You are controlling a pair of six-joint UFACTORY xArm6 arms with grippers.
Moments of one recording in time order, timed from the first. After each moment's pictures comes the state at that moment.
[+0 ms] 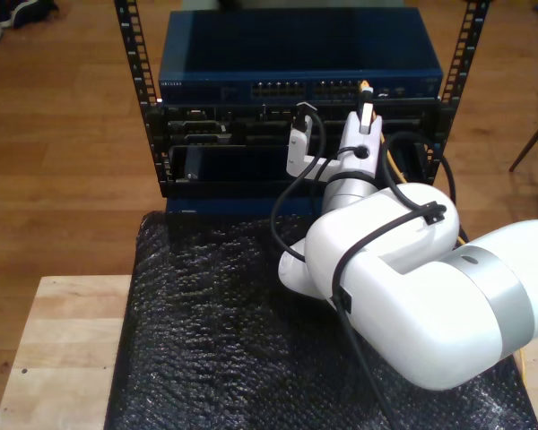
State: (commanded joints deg) left arm 74.9 -29.8 -7.0 7.0 65.5 -186.1; right arm 28.5 50.5 -79.1 40.9 -78.7 -106.0
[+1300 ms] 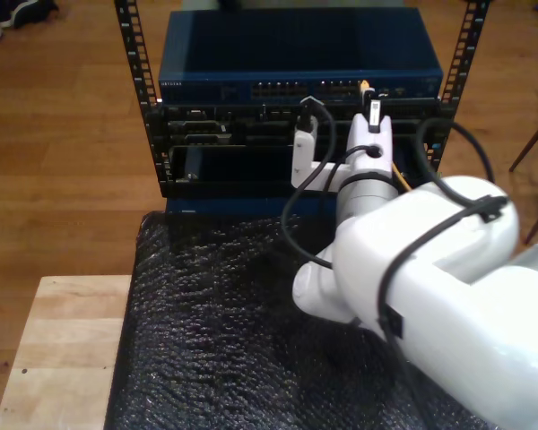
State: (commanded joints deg) left arm 74.9 -29.8 -6.9 7.0 65.5 -186.1; right arm 31.2 26.4 -53.3 40.6 -68.5 -106.0
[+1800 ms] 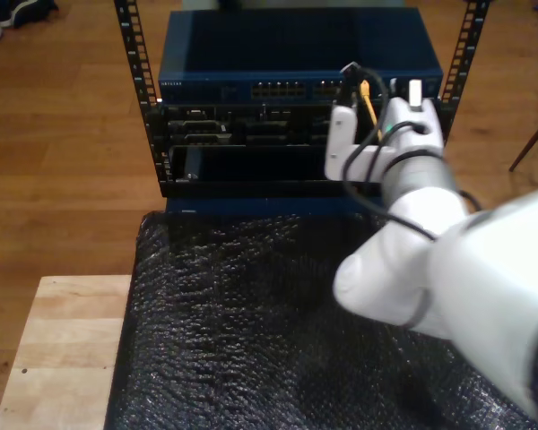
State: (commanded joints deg) left arm 74.9 -29.8 -7.0 7.0 65.5 -186.1; right arm 27.6 3.6 -38.2 40.4 -51.0 -113.4
